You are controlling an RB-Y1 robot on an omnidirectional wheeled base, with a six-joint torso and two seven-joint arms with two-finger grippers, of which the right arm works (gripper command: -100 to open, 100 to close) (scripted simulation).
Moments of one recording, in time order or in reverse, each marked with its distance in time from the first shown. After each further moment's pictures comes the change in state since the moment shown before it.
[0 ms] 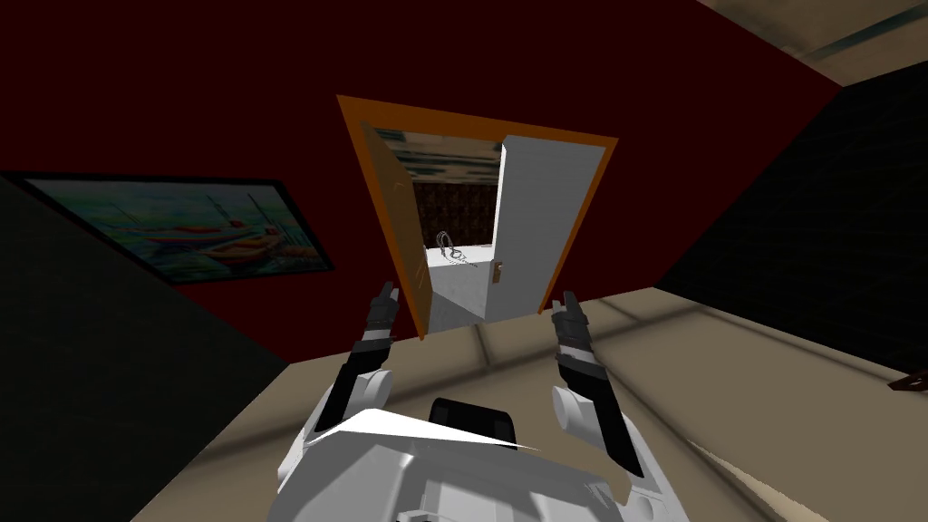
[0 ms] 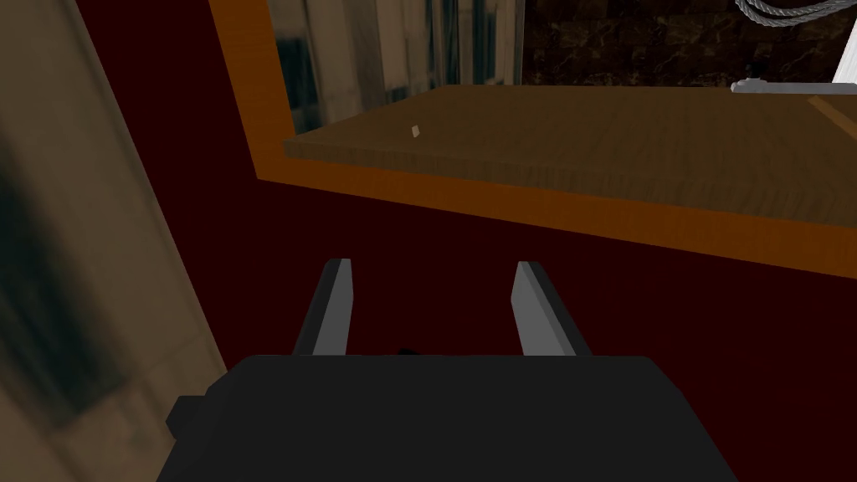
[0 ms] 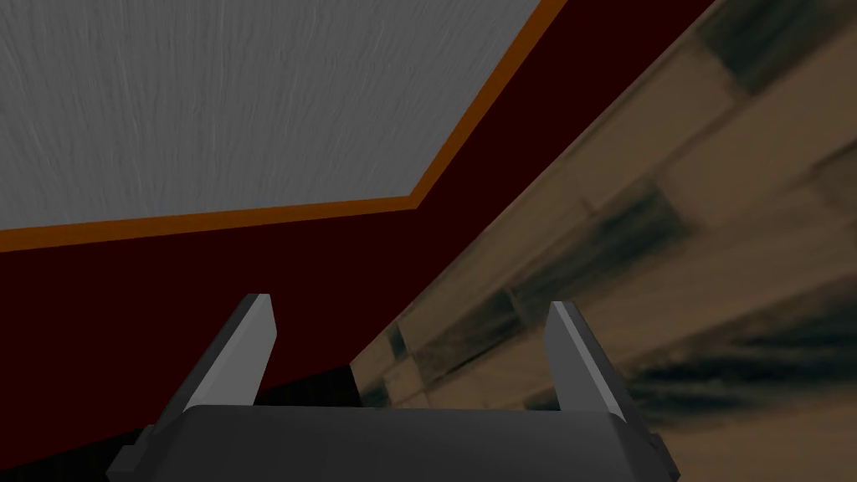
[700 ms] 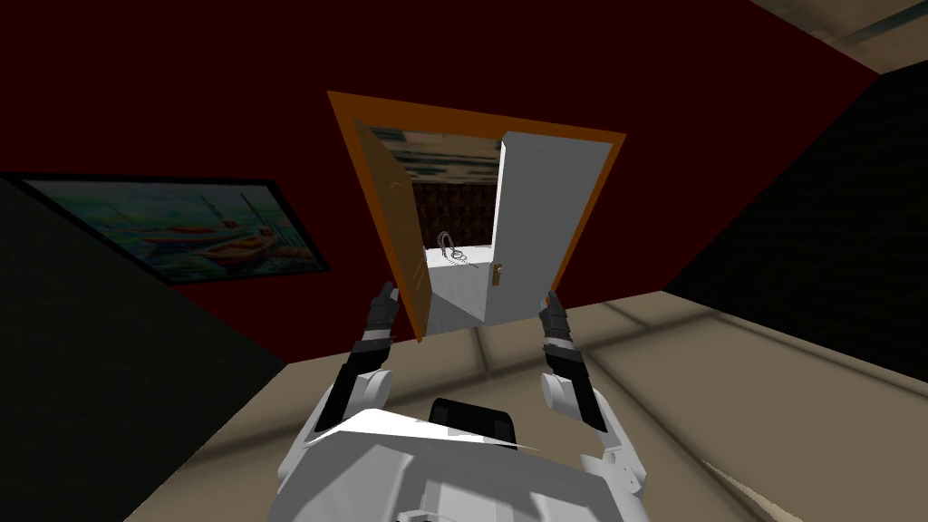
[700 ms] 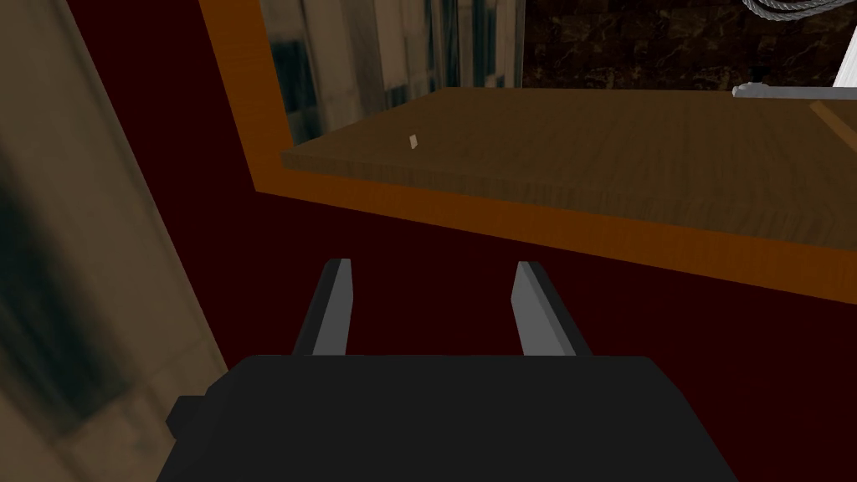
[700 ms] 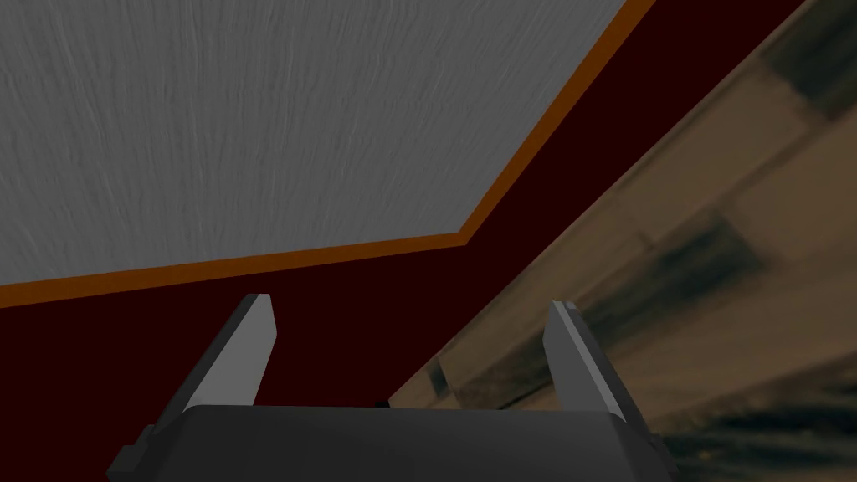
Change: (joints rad) arm -0.134 -0.023 -0.005 0.204 0.013 -0.011 -0.030
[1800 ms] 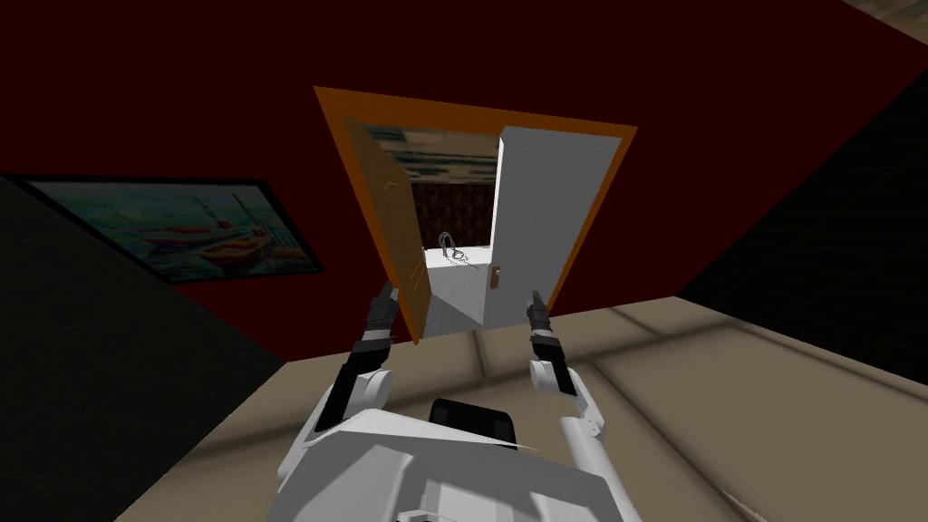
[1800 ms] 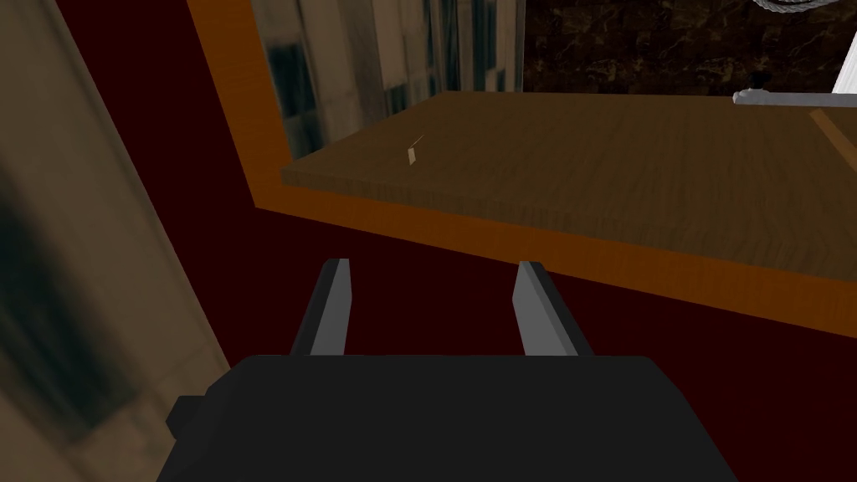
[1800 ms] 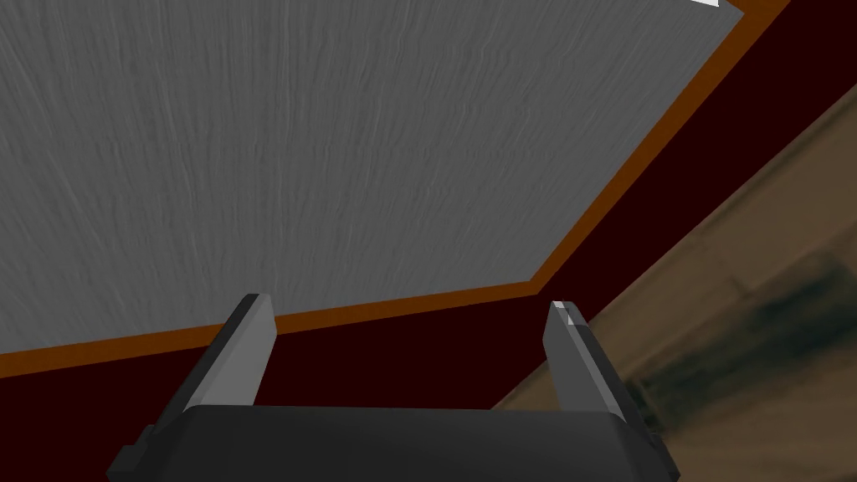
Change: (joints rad) arm -0.176 -0.021 -0.002 0.278 0.019 -0.013 -0.042
